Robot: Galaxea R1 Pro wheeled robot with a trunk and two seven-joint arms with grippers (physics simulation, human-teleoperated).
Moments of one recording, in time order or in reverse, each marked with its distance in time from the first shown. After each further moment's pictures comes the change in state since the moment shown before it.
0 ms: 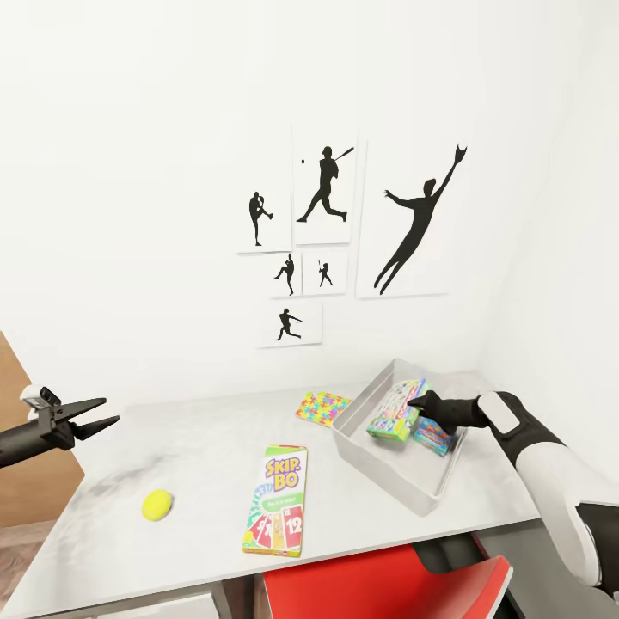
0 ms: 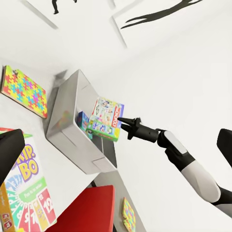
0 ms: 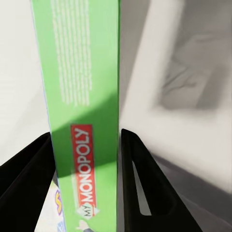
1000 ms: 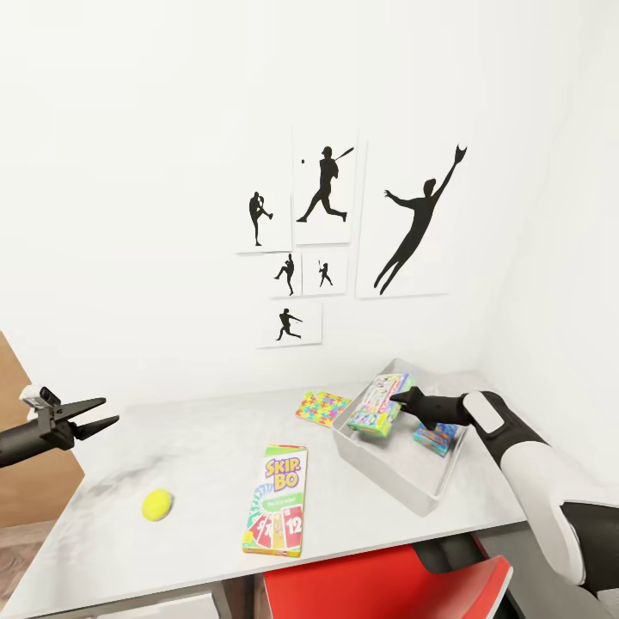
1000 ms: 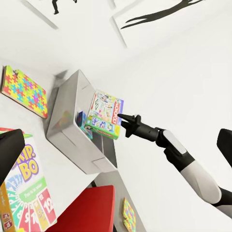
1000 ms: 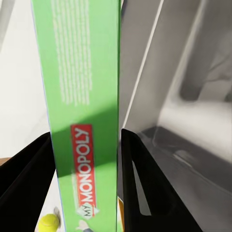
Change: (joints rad) left arm 0.000 0.001 0.000 0.000 0.000 0.000 0.000; right arm 0.000 0.052 0.000 -0.001 0.002 0.001 0.087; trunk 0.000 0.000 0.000
